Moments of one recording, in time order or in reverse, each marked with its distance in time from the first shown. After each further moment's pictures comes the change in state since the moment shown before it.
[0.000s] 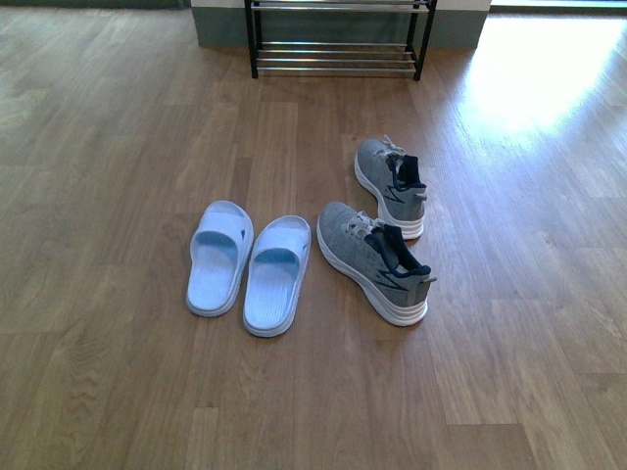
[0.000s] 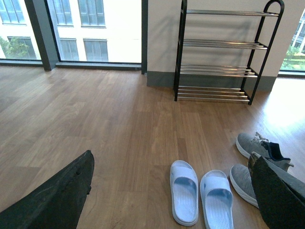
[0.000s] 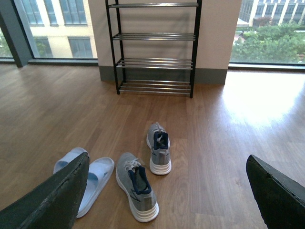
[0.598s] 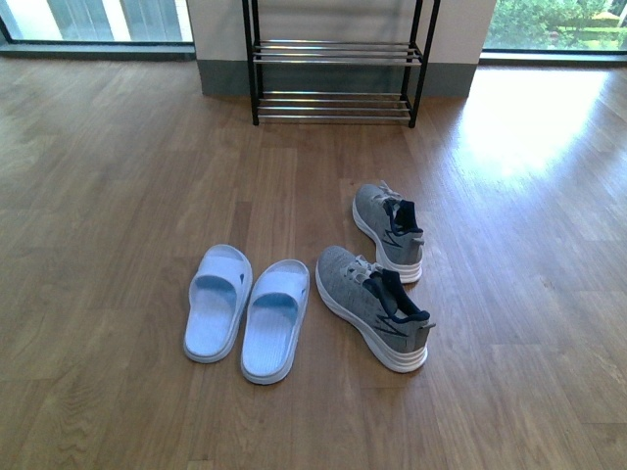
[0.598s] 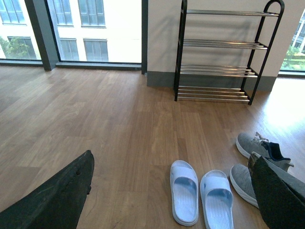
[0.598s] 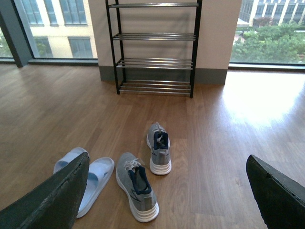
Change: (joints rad) left arm 0.000 0.000 0.000 0.000 0.000 0.000; right arm 0.000 0.000 0.000 0.000 0.000 0.000
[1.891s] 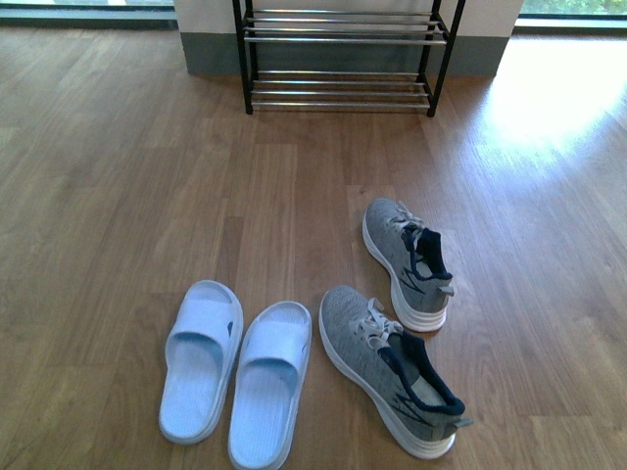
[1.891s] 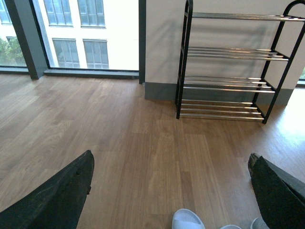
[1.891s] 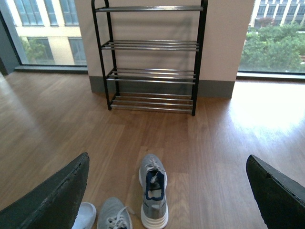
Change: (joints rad) left arm 0.000 0.000 0.000 0.000 0.000 0.000; right arm 0.000 0.000 0.000 0.000 0.000 0.000
